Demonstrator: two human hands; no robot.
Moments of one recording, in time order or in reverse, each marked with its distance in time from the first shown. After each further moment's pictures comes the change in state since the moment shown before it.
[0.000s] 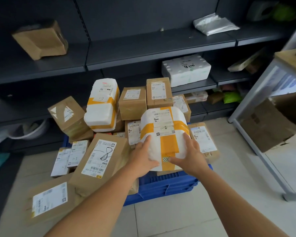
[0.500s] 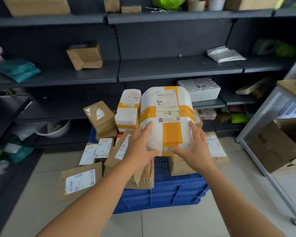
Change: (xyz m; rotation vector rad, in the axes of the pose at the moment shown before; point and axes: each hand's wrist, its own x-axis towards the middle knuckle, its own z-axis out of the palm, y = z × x) left_hand -0.125 -0.020 -0.076 -0.150 0.356 0.186; right_hand -0.102 -0.093 -0.005 0.159 0.241 -0.315
